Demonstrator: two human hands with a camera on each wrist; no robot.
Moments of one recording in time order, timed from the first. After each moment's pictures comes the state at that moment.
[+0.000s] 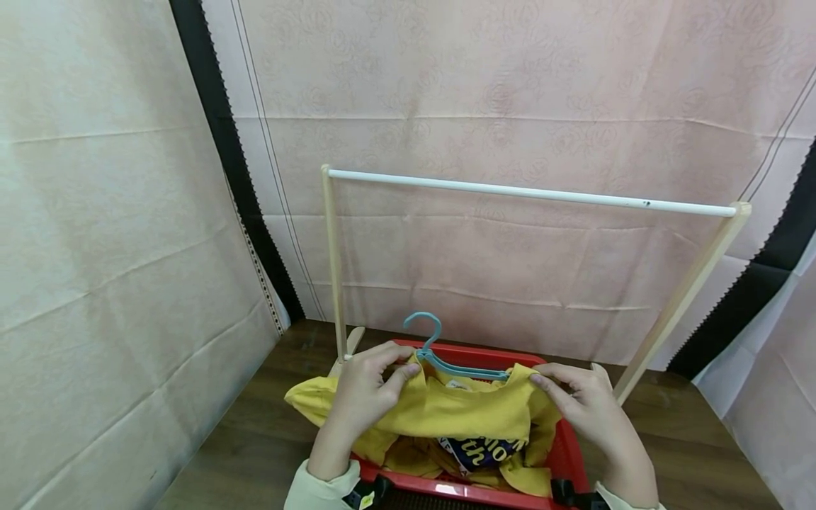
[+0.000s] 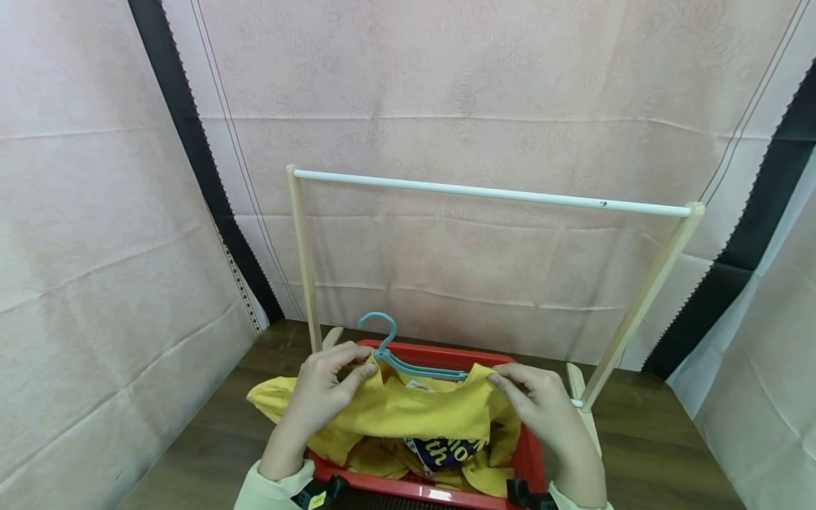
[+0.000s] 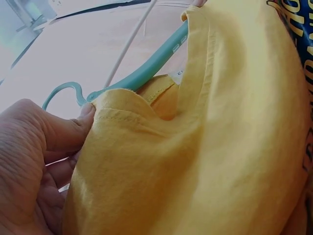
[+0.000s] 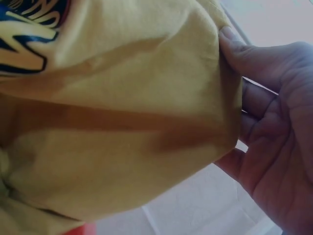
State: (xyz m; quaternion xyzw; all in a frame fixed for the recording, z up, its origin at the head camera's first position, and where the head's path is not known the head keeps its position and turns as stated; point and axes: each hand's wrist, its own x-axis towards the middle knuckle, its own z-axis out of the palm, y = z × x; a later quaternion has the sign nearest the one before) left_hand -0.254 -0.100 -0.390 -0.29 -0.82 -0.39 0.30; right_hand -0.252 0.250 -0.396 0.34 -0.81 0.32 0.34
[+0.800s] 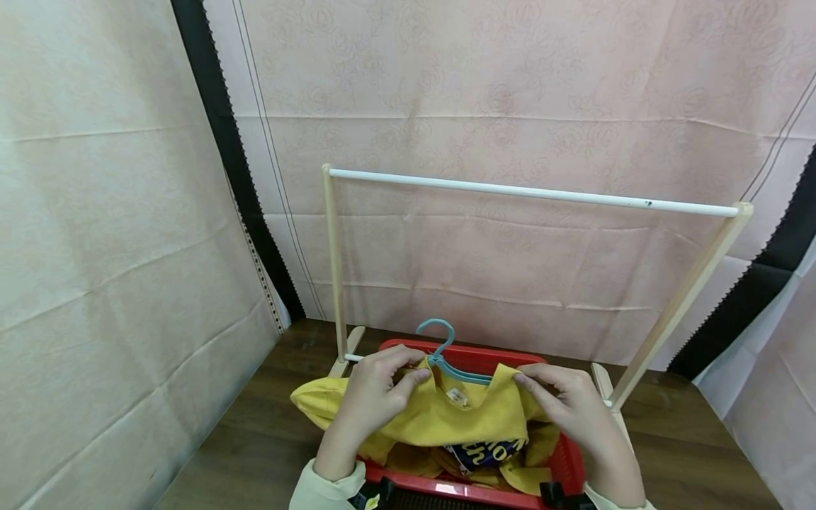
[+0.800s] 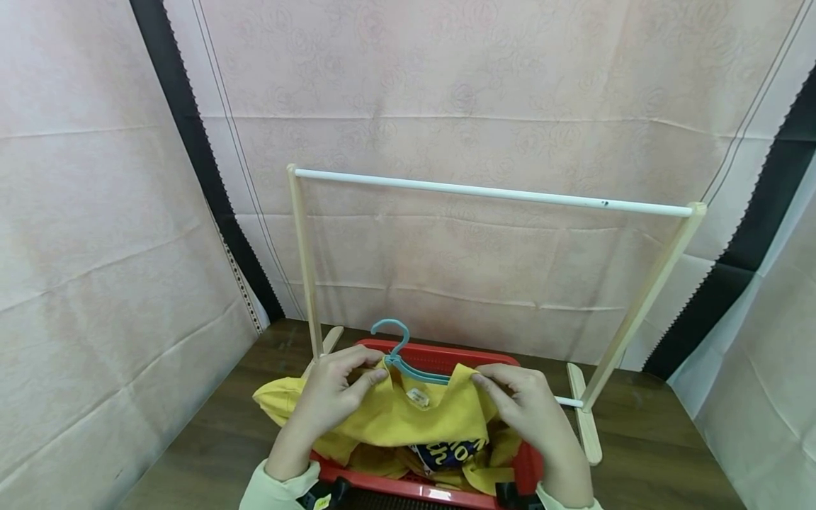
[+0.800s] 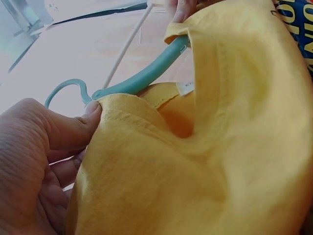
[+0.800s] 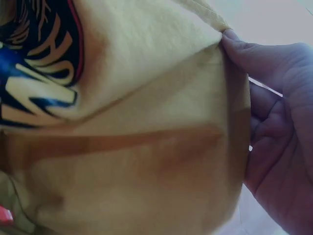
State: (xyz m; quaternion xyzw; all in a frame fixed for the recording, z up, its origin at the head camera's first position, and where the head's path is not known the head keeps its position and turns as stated) left_hand -0.252 -0.090 -0.392 -0.30 -0.83 -0.38 0.27; right_hand -0.248 0.226 -0.396 0.35 -0.80 0.37 0.30
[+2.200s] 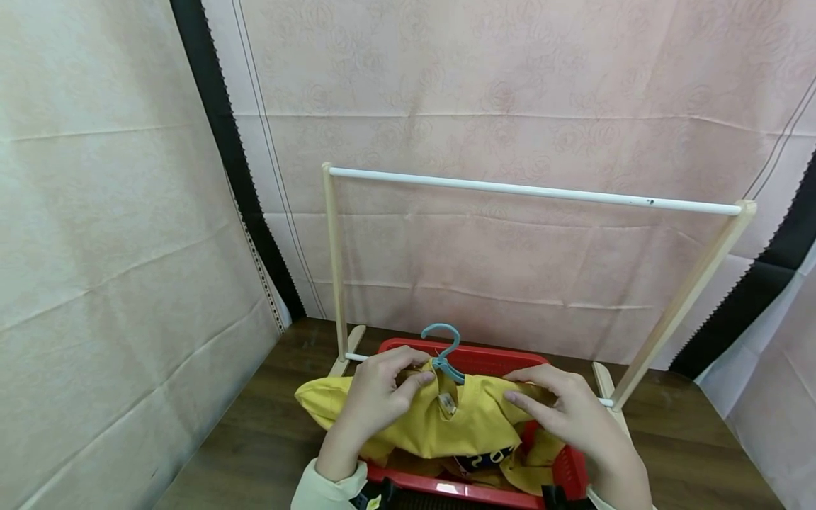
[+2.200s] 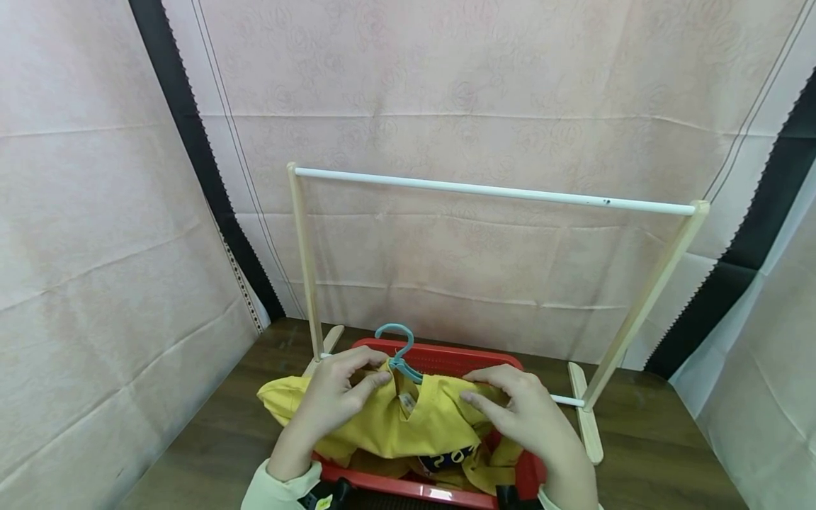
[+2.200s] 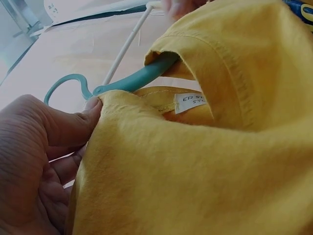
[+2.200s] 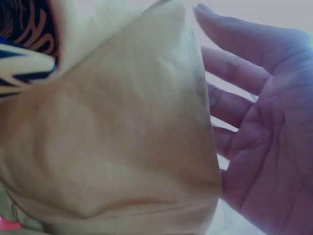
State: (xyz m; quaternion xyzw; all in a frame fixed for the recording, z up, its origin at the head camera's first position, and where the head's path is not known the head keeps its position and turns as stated) left_hand -0.252 -0.087 -0.392 -0.32 -0.82 -0.38 0.28; right_hand -0.236 0.222 -0.387 0.34 -0.85 0.33 0.22
